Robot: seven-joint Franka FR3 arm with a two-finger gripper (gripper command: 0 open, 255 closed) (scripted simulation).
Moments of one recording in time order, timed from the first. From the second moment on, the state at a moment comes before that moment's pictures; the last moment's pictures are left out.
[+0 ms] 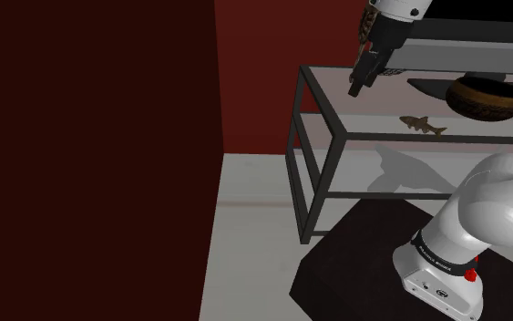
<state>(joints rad) 0.02 -0.77 0.01 -2.36 0.03 1.71 -0.07</state>
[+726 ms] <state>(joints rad) -0.06 -0.94 -0.15 -2.52 -0.09 1.65 -0.24</state>
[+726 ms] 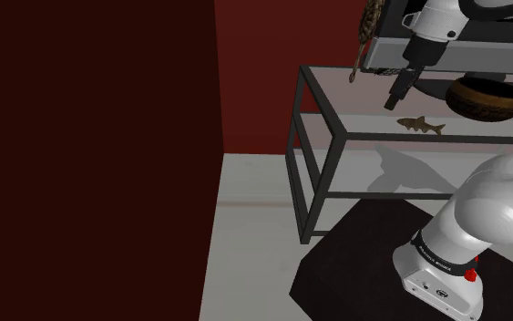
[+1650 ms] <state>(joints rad) -0.16 -1.05 -0.32 -2.68 -0.26 1.68 -0.40</state>
